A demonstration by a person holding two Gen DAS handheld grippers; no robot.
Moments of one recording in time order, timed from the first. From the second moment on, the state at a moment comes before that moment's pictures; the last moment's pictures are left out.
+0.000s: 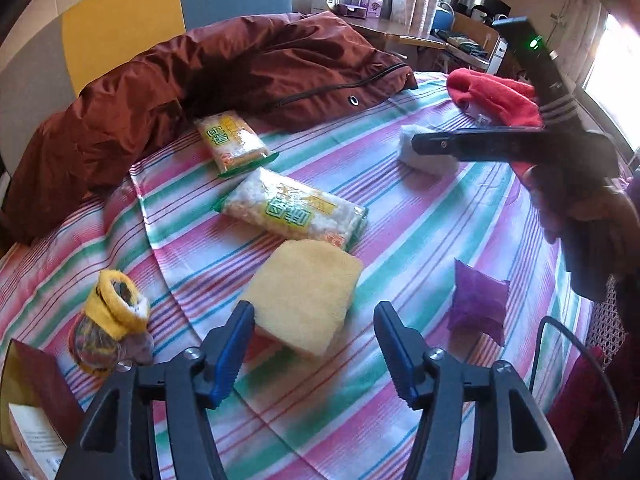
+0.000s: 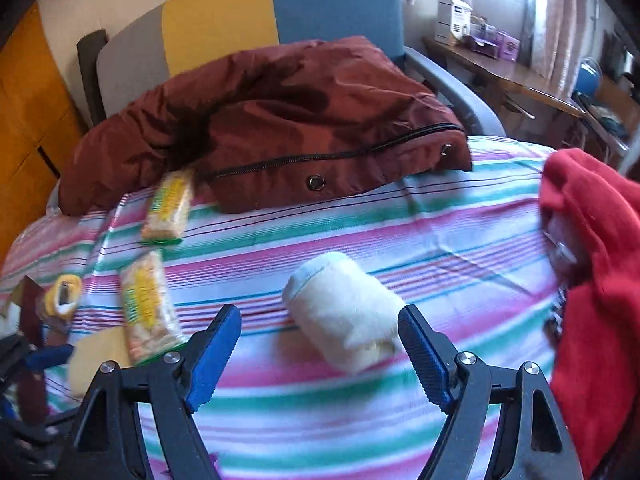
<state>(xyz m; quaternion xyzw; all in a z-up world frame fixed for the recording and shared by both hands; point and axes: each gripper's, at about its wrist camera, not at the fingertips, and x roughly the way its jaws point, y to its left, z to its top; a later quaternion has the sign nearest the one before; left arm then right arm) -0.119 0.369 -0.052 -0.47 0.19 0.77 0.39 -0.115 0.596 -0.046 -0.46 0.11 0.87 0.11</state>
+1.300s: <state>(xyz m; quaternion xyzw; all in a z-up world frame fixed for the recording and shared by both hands) -0.134 0.380 -0.048 -0.45 0.24 0.75 0.42 -0.129 0.606 -0.059 -0.46 0.05 0.87 0.15</state>
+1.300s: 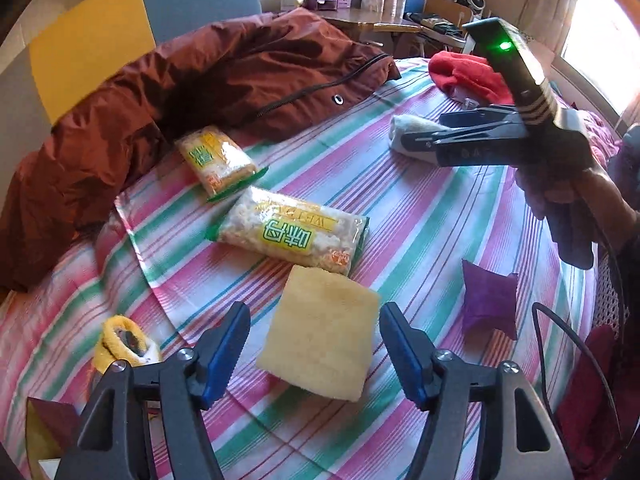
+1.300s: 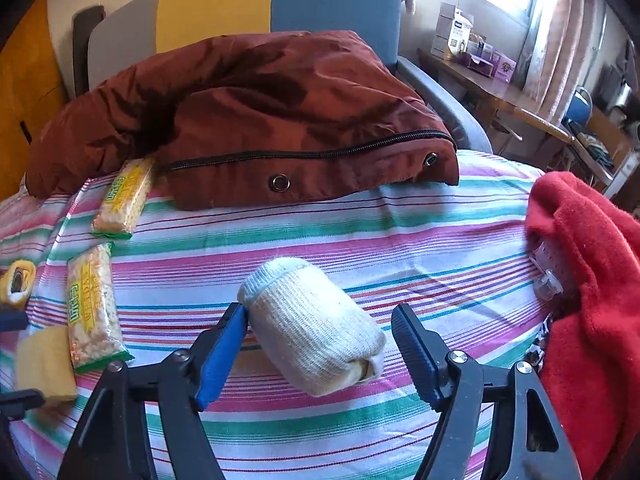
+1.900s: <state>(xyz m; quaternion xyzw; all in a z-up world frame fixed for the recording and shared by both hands) -0.137 0.390 -0.071 -0.49 0.22 0.75 0.40 -0.133 0.598 -0.066 -0.47 0.02 0.87 0.14</state>
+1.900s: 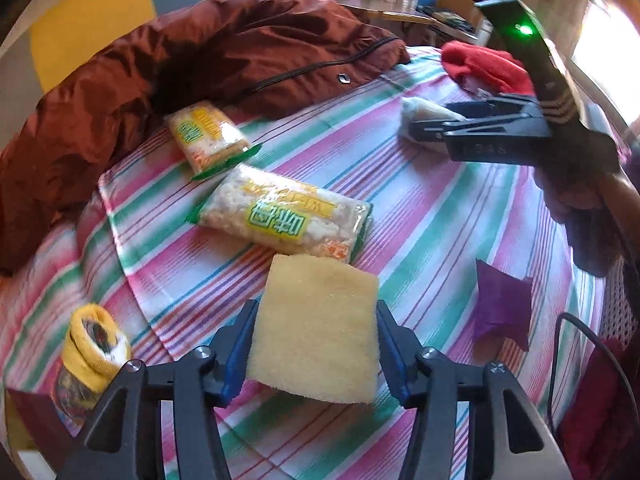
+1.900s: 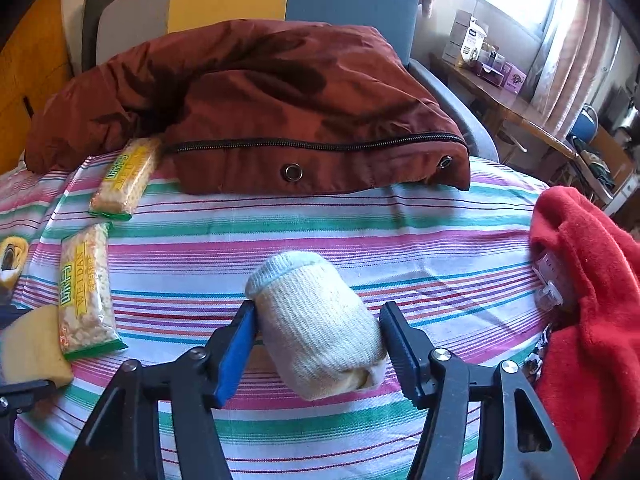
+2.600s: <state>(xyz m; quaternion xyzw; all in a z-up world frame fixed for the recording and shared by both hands) -0.122 0.335 -0.038 -0.48 0.10 0.80 0.34 -0.126 0.585 -0.051 -0.45 0.06 0.88 0.12</state>
